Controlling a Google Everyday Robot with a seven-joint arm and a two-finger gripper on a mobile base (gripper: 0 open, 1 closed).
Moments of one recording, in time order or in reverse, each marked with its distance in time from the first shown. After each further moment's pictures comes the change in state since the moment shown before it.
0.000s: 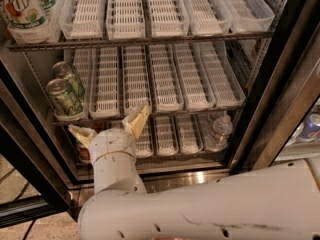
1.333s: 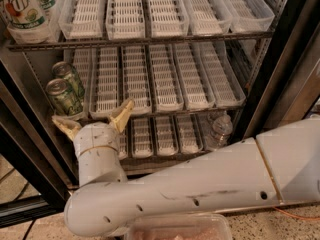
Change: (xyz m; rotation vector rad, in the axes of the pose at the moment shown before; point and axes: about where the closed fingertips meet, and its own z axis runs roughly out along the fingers) arm -0.012 0.033 0.028 -0.014 -0.099 0.089
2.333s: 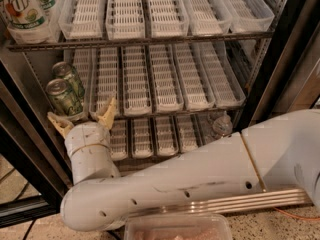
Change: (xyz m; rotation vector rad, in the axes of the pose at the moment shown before) arm 0.003 0.029 0.013 -0.074 -0.019 0.011
